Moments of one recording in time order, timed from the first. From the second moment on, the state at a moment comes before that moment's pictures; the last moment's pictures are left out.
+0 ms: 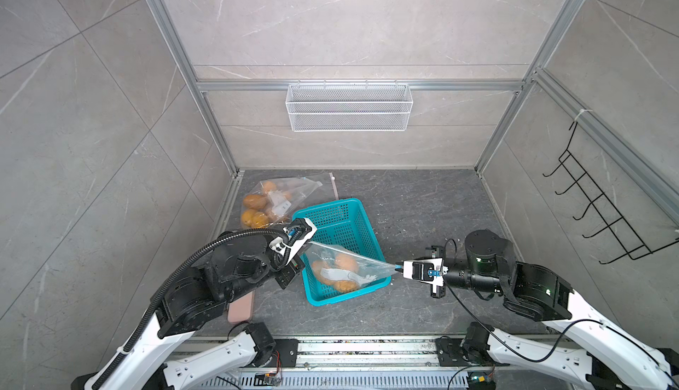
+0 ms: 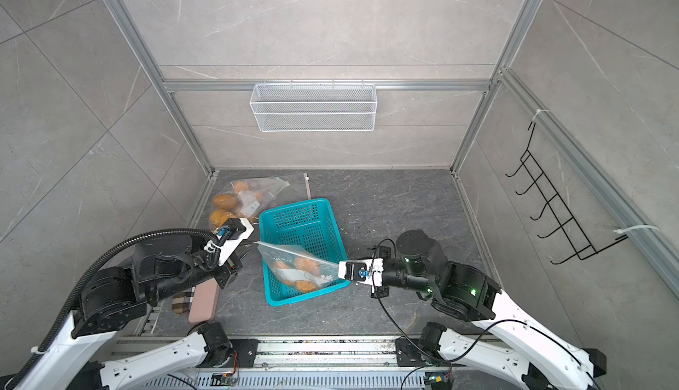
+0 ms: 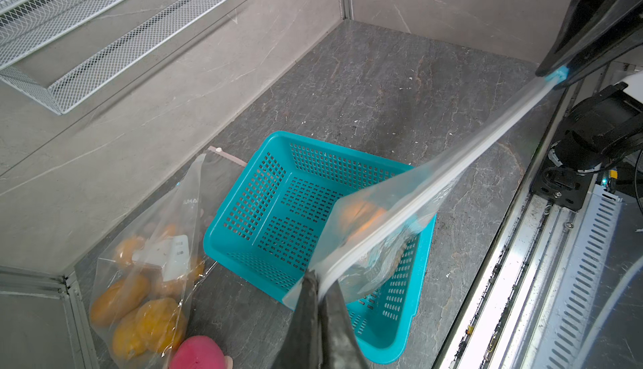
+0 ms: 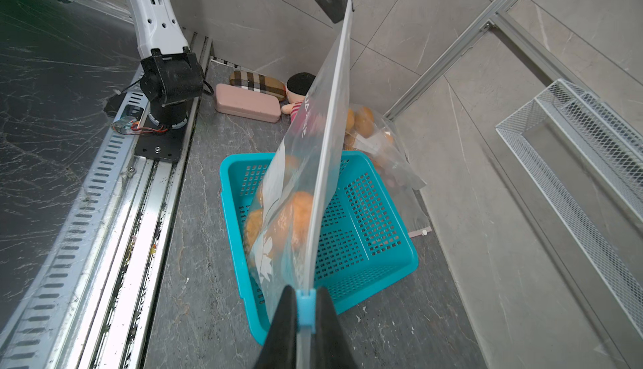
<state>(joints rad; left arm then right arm) -0.92 0.78 1.36 -1.07 -0.14 0.16 0.97 0.81 1.13 -0.75 -0.21 -0.65</state>
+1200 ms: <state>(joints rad) -0.89 1.14 1.67 -1.11 -0.35 0.04 0.97 0.60 0.91 -0.56 -0.25 -0.51</state>
